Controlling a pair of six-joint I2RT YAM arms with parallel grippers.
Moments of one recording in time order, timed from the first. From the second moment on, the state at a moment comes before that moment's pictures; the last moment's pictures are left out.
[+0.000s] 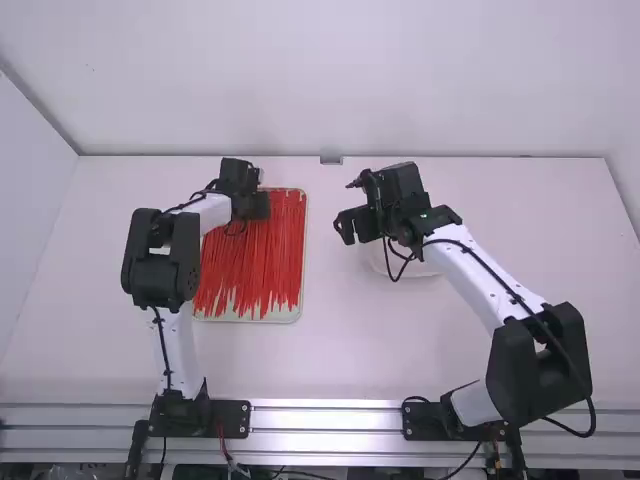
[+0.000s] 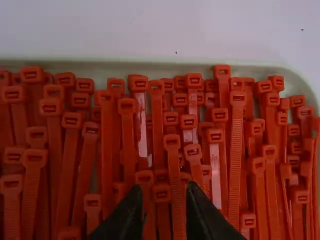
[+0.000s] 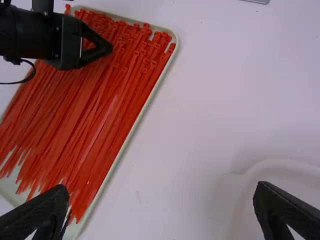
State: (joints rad) left arm -0.05 2.14 1.38 -0.20 0.18 -0.13; right arm 0.38 1.58 1.15 -0.44 -0.30 0.05
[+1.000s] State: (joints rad) left arm -0.05 2.14 1.38 -0.16 0.17 -0.14; right arm 0.38 1.58 1.15 -0.44 -0.30 0.05
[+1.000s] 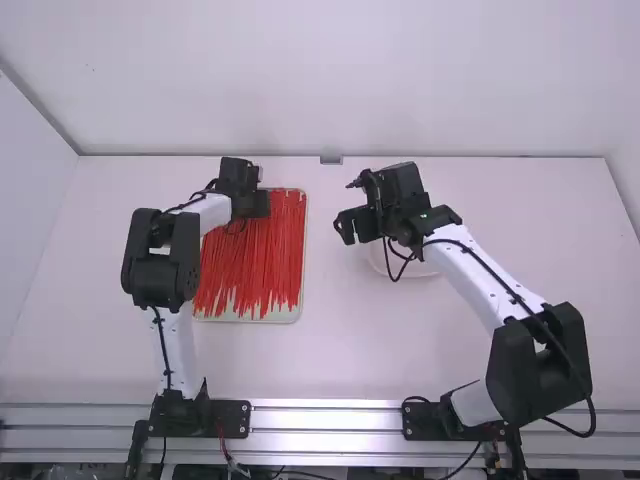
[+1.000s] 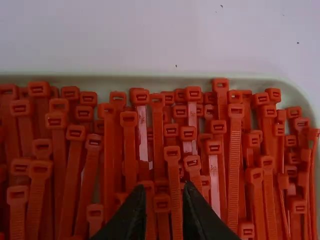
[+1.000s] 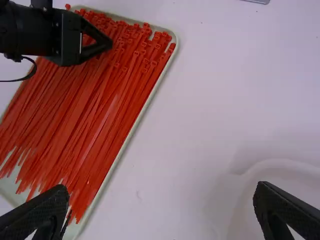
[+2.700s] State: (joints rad) left arm -0.06 2.16 1.56 -0.30 0.17 -0.16; right arm 0.38 1.58 1.15 -0.44 -0.30 0.05
